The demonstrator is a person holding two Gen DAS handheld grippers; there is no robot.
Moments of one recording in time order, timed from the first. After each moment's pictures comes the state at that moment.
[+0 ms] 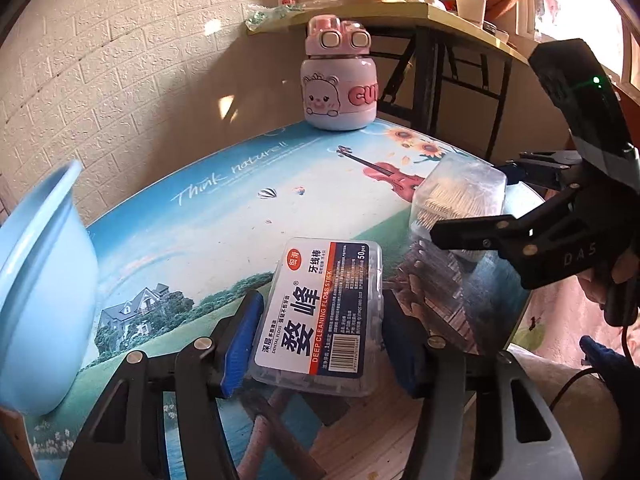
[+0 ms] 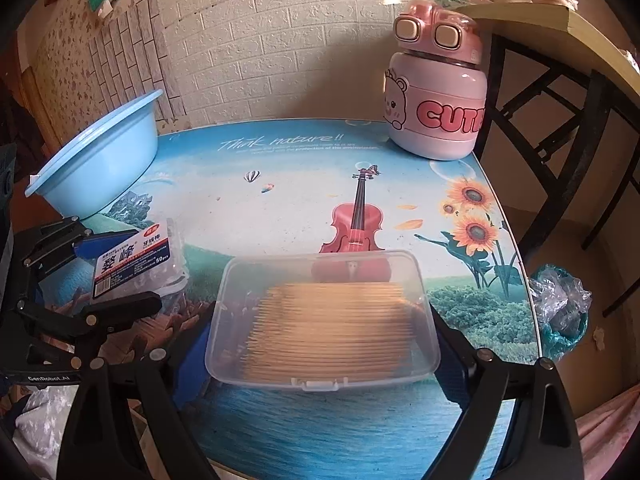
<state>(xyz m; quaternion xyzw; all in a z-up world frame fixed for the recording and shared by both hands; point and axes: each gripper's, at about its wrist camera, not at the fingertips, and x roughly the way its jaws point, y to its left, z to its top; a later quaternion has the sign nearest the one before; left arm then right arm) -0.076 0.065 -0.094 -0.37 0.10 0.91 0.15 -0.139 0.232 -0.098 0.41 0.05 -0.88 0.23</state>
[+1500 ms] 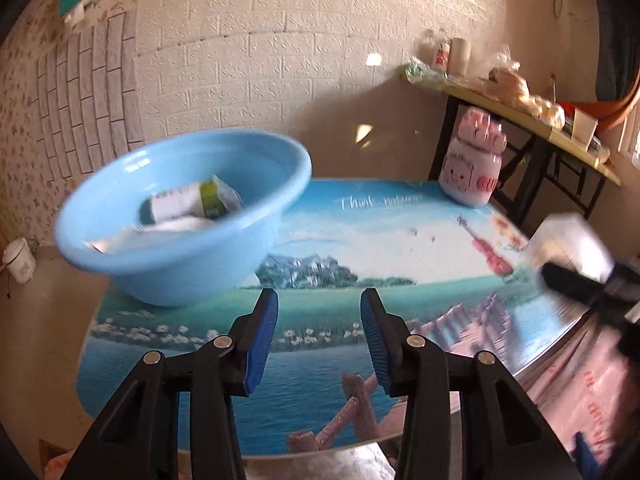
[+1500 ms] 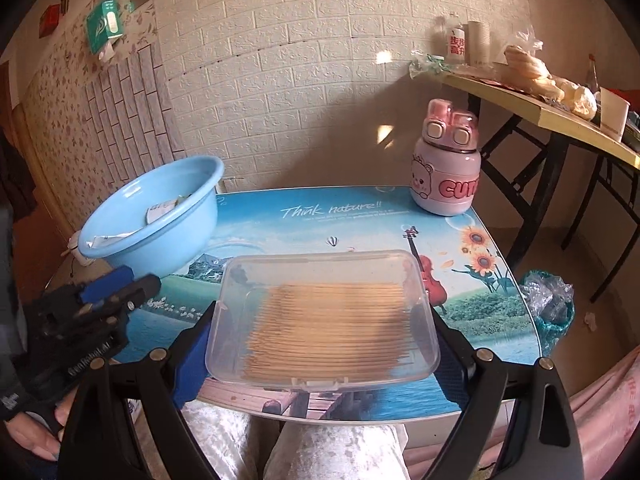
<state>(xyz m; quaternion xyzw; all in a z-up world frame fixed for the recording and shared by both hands) -0.016 -0.018 -0.060 -0.34 -0.03 0.94 -0.05 -0.053 0.165 -0.009 0.35 0.01 -0.92 0.18</state>
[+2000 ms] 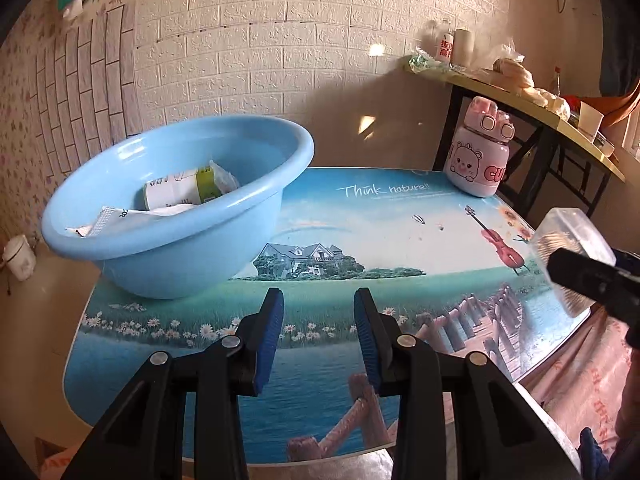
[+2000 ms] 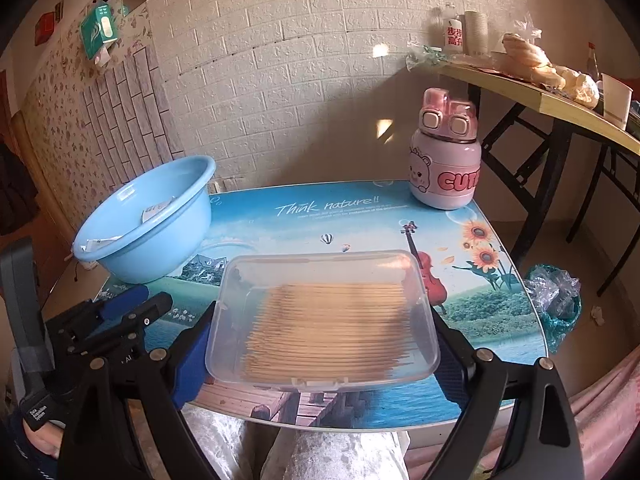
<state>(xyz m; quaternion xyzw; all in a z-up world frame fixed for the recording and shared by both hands) -0.018 -0.021 -0.062 -0.34 -0.04 0.94 -0.06 -0.064 0.165 -0.019 0.36 0.00 -0.91 0.19</state>
